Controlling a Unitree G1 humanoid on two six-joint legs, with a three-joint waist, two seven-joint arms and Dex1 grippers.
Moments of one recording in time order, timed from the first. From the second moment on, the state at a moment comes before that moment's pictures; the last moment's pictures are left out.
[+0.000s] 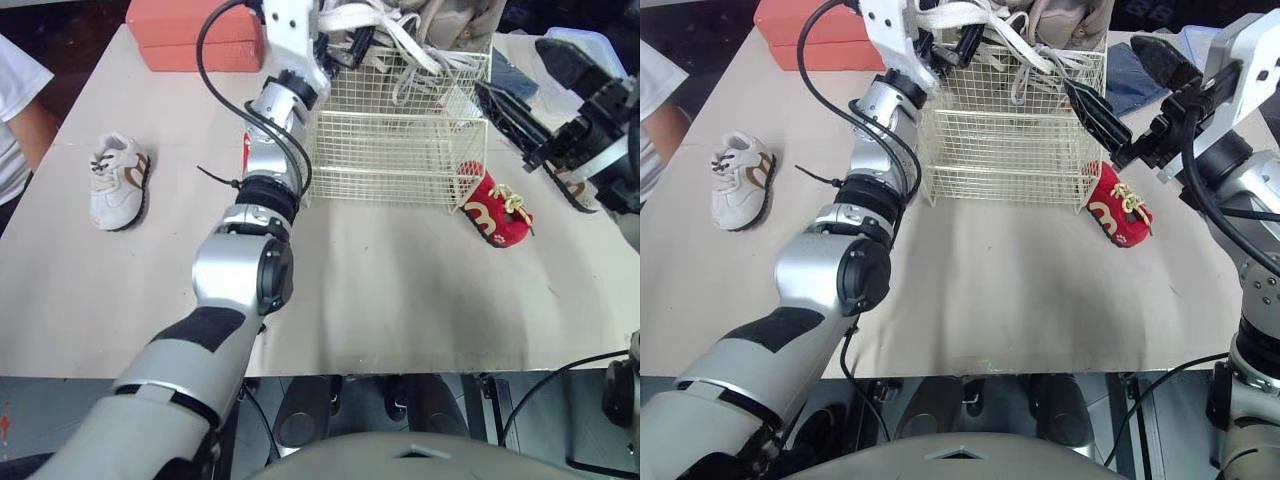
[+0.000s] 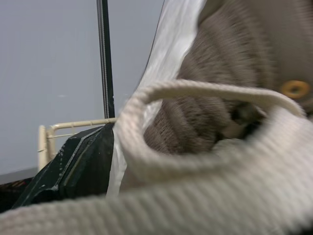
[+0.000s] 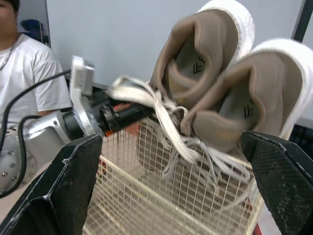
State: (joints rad) left arm -1.24 0.14 0.23 1.06 -0.15 -0.47 -0.50; right arm -0.48 -0.66 -0.29 -0.58 0.88 0.69 0.32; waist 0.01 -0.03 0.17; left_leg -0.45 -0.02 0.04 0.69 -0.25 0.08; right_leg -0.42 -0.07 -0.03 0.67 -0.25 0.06
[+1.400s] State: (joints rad) left arm -0.86 0.90 -0.09 -0.31 -0.69 0.90 -1.15; right arm 0.01 -0.70 -0.29 -0.24 0.59 0.58 0.61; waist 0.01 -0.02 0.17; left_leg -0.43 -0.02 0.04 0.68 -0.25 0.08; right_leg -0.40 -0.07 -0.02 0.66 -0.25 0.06
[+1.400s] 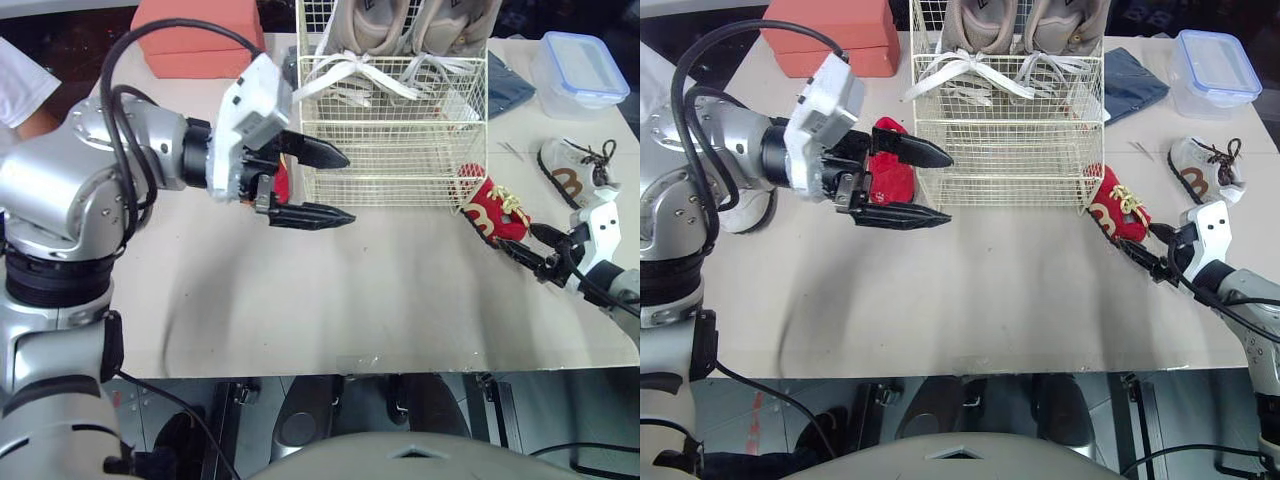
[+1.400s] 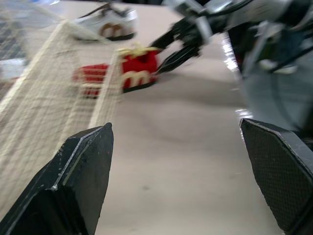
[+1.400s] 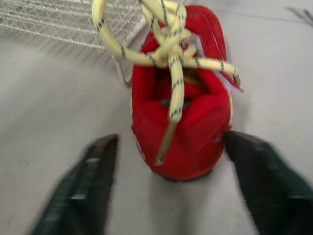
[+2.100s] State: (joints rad) left arm -0.95 0.84 -0.08 -0.22 -0.72 0.88 -1.23; right arm 0.09 -0.94 -0.75 -0.45 0.59 0.39 0.85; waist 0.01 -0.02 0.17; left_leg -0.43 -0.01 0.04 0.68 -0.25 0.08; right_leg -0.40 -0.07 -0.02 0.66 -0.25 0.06
